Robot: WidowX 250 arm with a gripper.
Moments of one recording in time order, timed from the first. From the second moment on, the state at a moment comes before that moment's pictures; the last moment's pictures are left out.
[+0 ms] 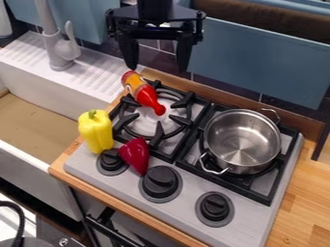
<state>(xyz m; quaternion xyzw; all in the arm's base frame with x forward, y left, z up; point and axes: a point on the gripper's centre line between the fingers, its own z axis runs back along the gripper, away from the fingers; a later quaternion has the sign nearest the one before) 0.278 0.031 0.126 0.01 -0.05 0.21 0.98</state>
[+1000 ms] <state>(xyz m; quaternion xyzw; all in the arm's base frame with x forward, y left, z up) 0.252 0.068 0.092 0.01 -0.03 0.43 0.90</state>
